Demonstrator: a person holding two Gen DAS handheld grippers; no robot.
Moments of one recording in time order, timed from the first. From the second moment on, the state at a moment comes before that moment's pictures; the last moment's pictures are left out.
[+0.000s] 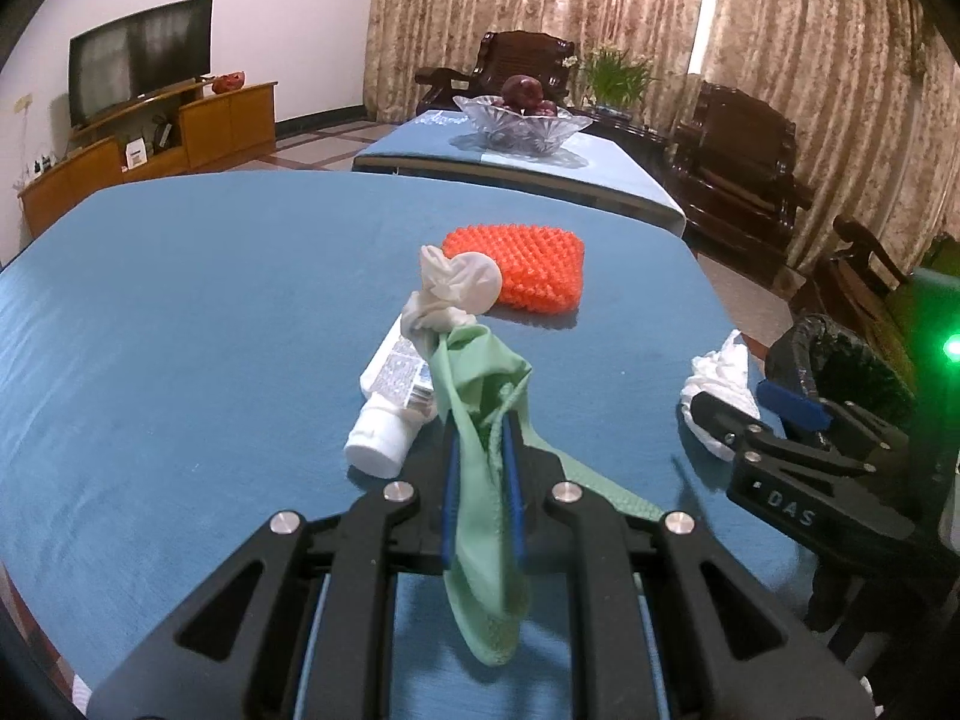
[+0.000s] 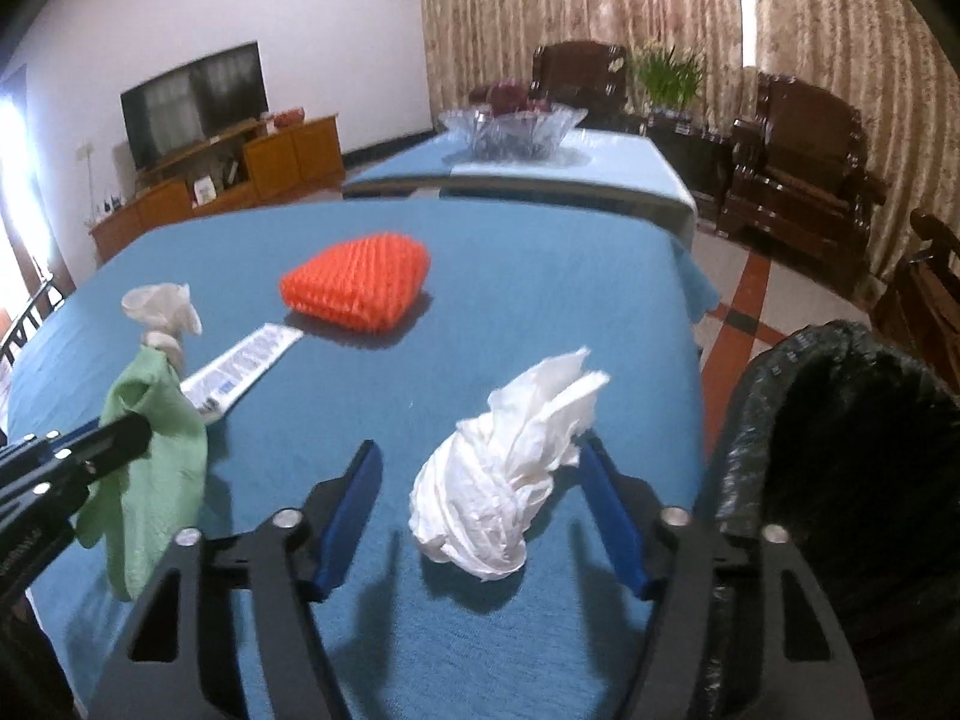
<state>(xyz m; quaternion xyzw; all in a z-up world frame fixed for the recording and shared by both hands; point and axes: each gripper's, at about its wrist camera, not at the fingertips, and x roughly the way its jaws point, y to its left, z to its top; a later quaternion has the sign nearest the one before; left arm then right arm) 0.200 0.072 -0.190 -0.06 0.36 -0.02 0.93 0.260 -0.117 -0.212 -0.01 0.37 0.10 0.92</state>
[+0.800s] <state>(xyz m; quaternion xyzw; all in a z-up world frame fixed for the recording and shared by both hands) 0.191 0.056 -0.145 -0.05 0.33 -0.03 0.94 0.234 -0.136 -0.146 0.02 0.31 0.14 0.94</state>
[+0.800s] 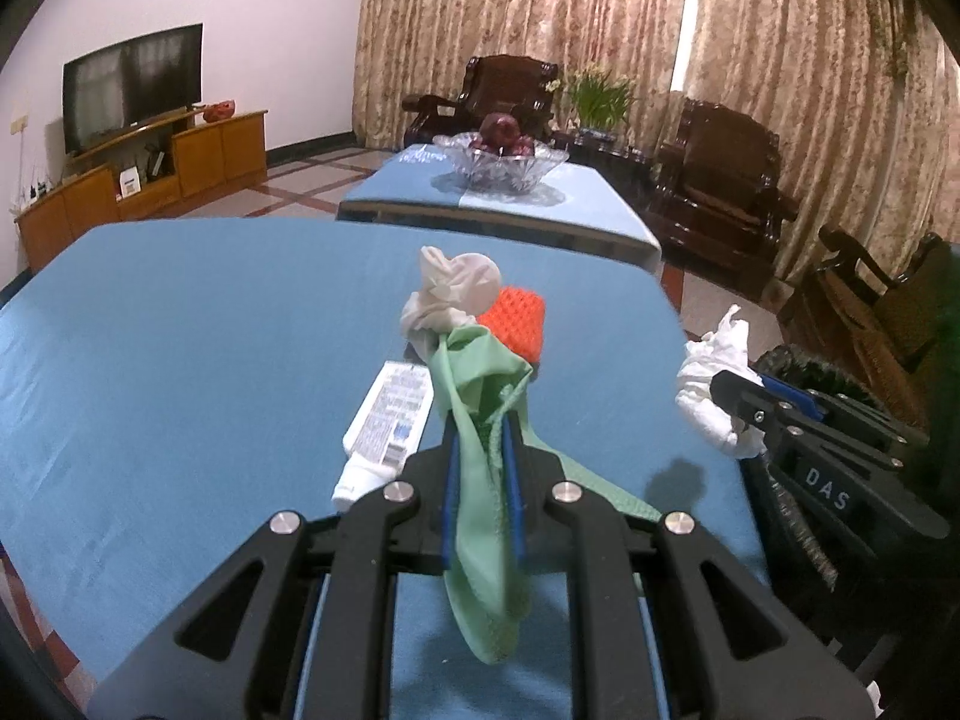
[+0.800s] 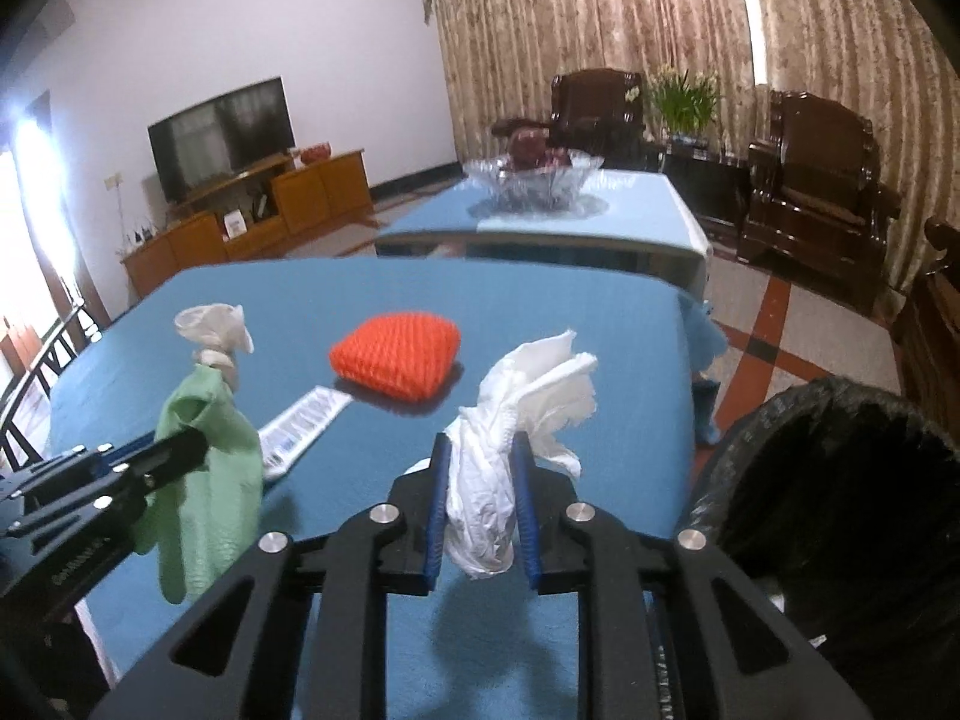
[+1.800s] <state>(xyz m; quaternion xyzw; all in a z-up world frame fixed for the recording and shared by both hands) 0.183 -0.116 -0.098 -0.02 0.28 -0.20 0.94 0.161 -0.305 -0.075 0.03 0.25 -0.01 0.97</state>
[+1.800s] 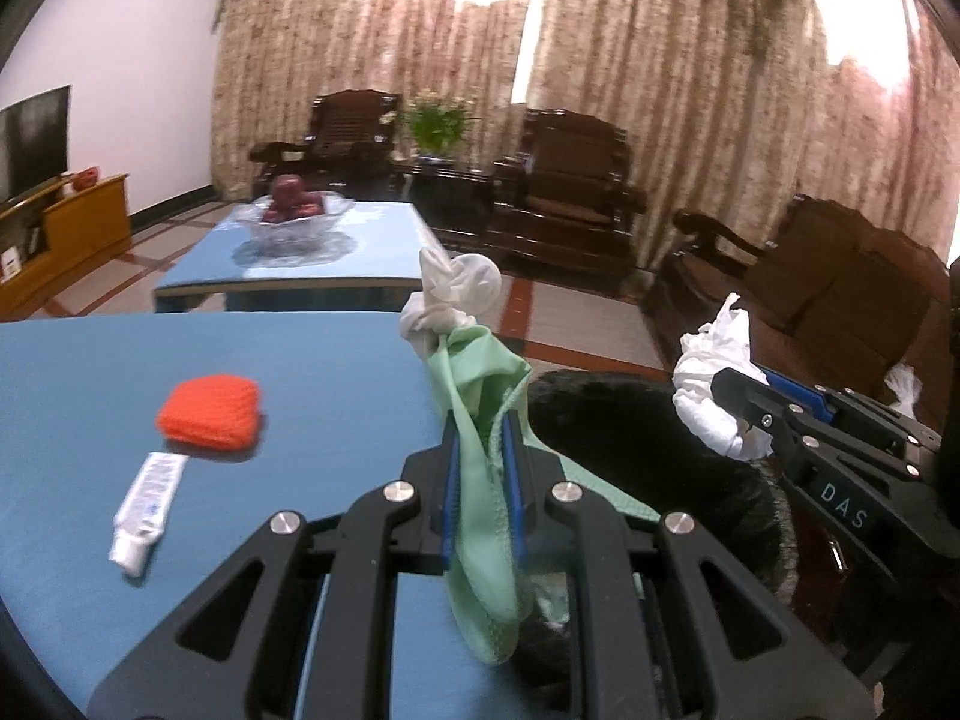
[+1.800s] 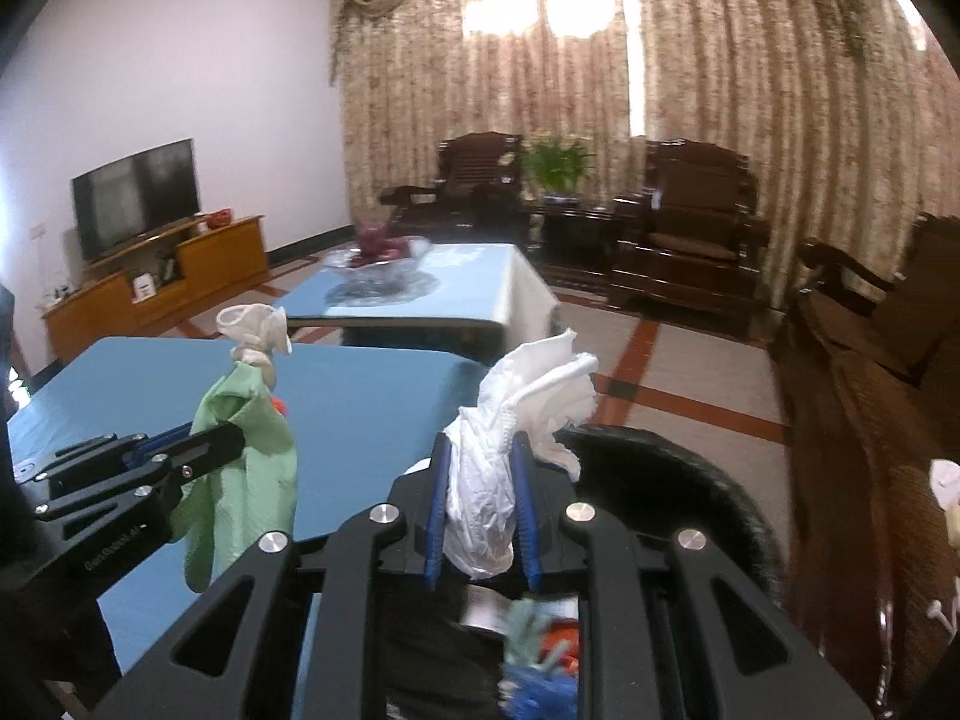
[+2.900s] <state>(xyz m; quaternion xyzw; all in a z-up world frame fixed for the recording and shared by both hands) 0.214 -0.166 -0.122 -0.01 0.29 -0.23 0.93 0.149 -0.378 -0.106 0.04 0.25 -0.11 0.96</state>
